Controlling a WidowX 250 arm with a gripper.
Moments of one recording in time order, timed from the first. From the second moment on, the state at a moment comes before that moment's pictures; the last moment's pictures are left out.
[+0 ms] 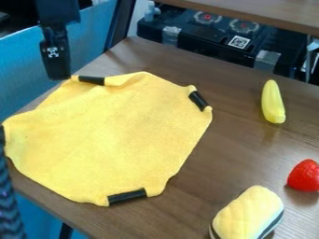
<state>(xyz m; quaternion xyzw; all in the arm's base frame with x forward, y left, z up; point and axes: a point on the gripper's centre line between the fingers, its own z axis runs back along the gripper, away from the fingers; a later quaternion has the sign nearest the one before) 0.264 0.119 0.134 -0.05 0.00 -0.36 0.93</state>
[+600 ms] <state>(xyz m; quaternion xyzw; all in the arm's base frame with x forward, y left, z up) 0.285 0.046 0.100 -0.07 0.04 -0.40 0.91</state>
